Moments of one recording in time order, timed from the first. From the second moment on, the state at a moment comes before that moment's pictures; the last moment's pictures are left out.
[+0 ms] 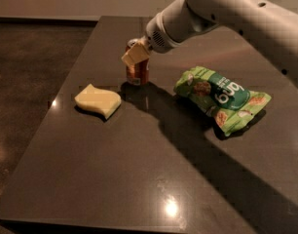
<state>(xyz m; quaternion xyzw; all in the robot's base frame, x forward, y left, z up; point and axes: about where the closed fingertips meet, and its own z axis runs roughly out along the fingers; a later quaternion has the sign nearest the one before) 0.649 0.023 0.930 -0.45 0.79 0.17 0.37</state>
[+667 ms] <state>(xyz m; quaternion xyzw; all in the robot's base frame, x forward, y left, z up) 0.632 0.064 0.922 -0.49 0.77 0.19 0.37</state>
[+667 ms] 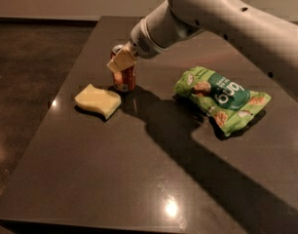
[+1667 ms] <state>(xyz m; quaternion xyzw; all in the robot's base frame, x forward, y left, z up) 0.625 0.077 0.919 -0.50 0.76 0.19 0.36</state>
